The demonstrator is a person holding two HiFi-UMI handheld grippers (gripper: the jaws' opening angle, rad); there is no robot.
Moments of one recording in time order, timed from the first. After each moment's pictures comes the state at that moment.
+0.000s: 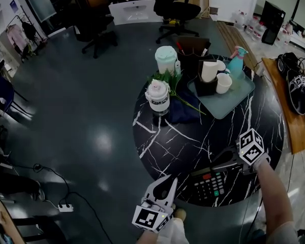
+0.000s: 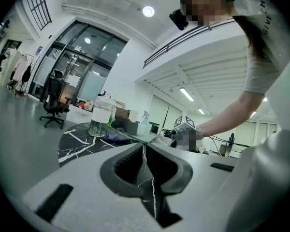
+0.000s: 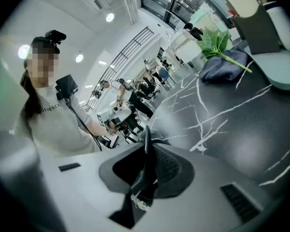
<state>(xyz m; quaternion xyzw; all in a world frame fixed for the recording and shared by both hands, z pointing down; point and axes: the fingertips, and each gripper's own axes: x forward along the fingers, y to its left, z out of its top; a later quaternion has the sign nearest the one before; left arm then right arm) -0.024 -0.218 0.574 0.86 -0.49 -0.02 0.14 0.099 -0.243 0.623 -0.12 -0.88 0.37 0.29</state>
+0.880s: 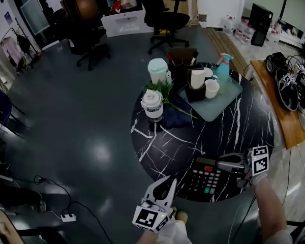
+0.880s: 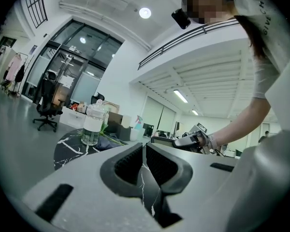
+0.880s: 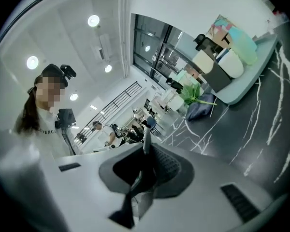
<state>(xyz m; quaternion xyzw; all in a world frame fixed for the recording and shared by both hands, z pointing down) -0.016 -0.204 0.537 0.88 -0.45 -0.03 0.13 0.134 -0.252 0.549 0.09 -0.91 0.40 0.03</state>
